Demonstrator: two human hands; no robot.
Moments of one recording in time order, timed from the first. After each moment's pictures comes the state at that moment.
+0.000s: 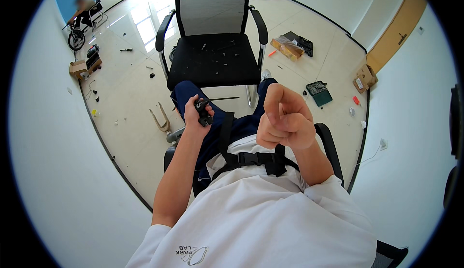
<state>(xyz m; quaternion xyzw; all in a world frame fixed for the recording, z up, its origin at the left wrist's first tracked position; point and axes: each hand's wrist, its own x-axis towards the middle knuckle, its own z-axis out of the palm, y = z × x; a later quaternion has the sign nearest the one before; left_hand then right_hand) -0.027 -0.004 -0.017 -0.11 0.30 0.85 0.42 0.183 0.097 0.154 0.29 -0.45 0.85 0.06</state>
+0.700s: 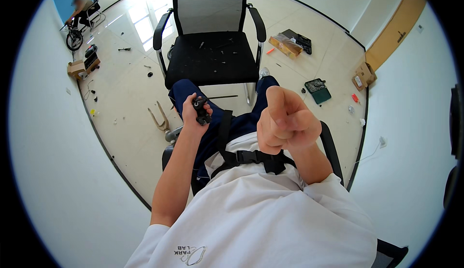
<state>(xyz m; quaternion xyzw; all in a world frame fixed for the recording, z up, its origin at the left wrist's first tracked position) -0.027 -0.004 -0.017 -0.12 0.29 0.84 0.43 0.182 0.094 0.154 0.34 -0.34 0.88 0.00</state>
